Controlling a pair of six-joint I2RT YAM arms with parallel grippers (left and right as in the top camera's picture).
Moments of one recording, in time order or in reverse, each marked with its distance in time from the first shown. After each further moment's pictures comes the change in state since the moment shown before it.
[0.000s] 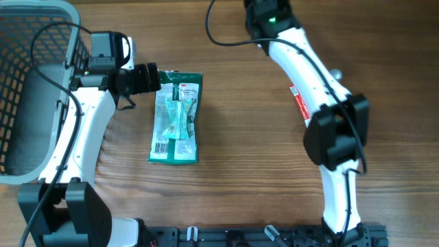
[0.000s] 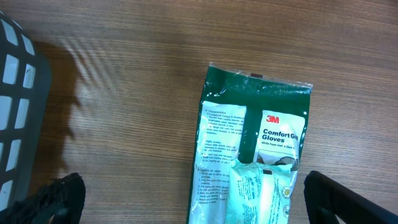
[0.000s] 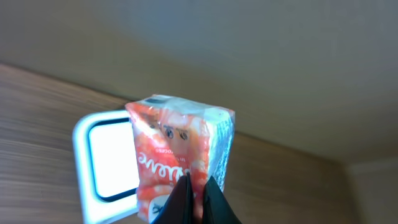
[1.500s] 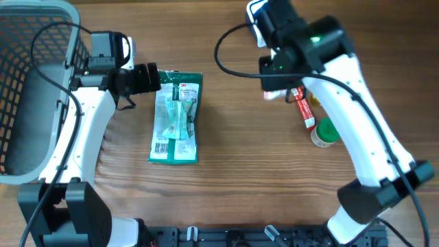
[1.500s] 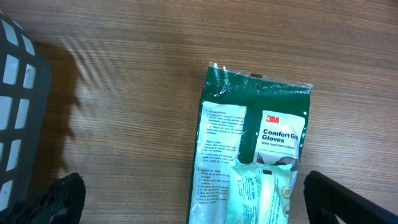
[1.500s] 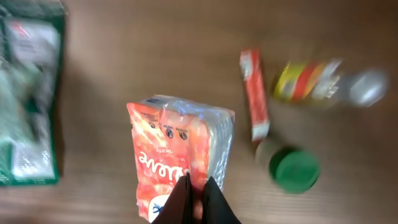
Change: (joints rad) left arm 0.000 0.000 0.000 0.000 0.000 0.000; right arm 0.099 -0.447 -0.081 -1.097 -0.487 0.672
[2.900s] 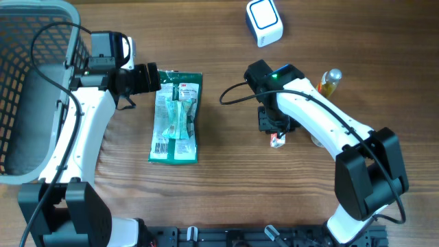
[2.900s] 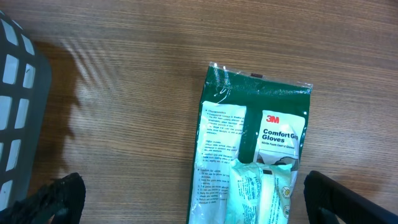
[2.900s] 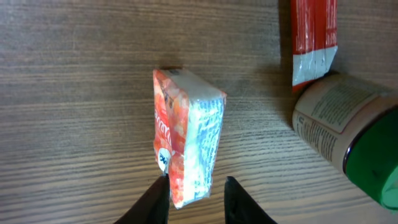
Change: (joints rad) left arm 0.000 0.000 0.000 0.000 0.000 0.000; right arm 0.000 0.019 -0.648 0.347 0.002 0.117
